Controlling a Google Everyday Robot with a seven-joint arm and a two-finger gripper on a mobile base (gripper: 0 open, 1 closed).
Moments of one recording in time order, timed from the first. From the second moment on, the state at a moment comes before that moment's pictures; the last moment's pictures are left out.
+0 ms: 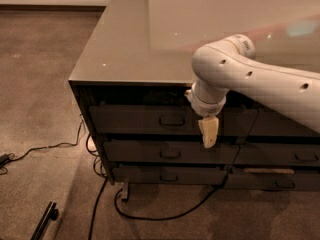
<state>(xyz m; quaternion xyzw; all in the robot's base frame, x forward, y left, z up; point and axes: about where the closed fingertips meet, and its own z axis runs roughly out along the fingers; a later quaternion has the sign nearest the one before) 0.579 -0.129 0.720 -0.79 0.61 -0.07 0.09</state>
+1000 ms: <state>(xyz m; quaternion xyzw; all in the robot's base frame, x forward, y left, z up) 0.586 -0.159 0.707 -0.74 0.66 0.00 0.15</state>
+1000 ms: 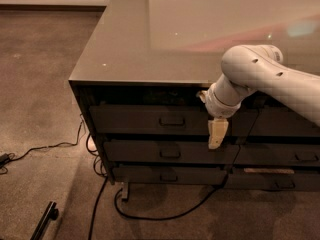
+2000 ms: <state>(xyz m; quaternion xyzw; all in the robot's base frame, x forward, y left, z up) 0.603 -0.136 0.695 -0.74 0.64 0.01 0.19</state>
